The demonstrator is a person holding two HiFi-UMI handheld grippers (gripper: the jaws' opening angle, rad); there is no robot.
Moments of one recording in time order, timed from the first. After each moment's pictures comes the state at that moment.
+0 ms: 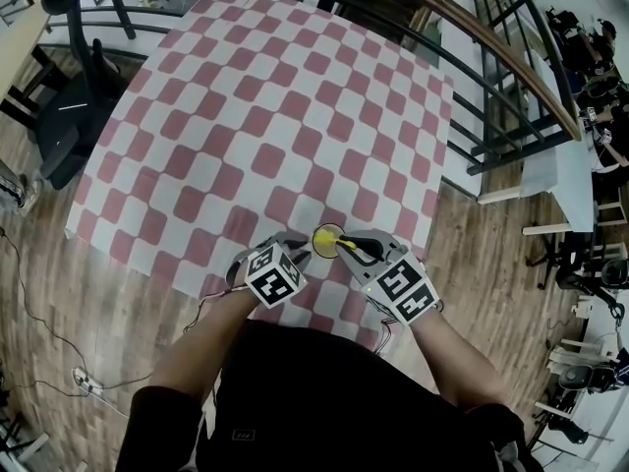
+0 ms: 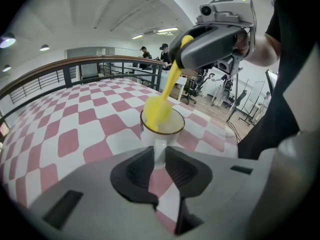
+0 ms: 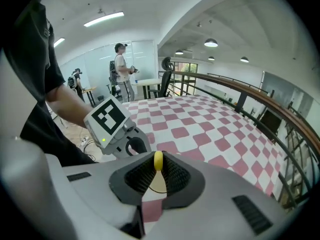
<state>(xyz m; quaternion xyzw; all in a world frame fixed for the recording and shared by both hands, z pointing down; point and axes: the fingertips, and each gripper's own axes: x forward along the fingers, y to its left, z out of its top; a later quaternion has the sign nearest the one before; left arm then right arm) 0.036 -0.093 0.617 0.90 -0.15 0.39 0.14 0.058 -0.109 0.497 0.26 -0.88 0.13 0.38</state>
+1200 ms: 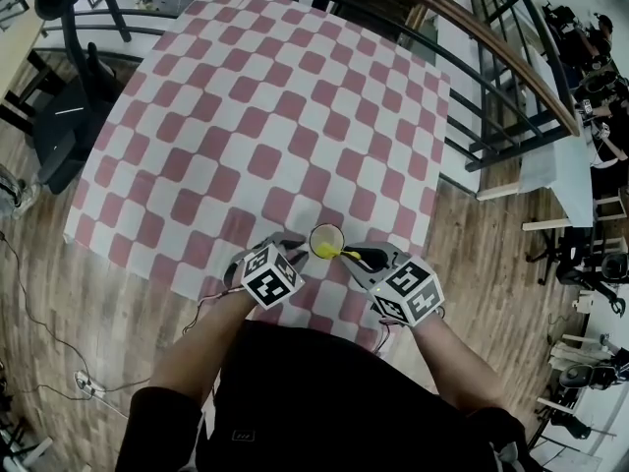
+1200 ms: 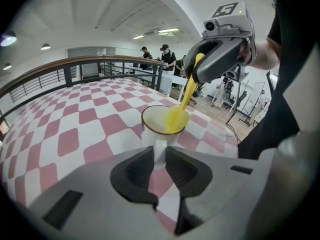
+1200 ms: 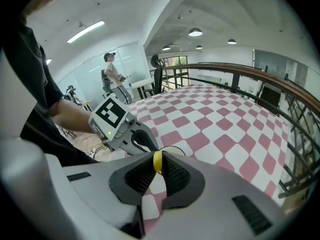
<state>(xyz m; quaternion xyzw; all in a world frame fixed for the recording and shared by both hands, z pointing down) 0.036 -0.093 0.616 0.90 -0.15 0.39 0.15 0.078 -0.090 0.509 0.27 -0.86 0.23 0.36</state>
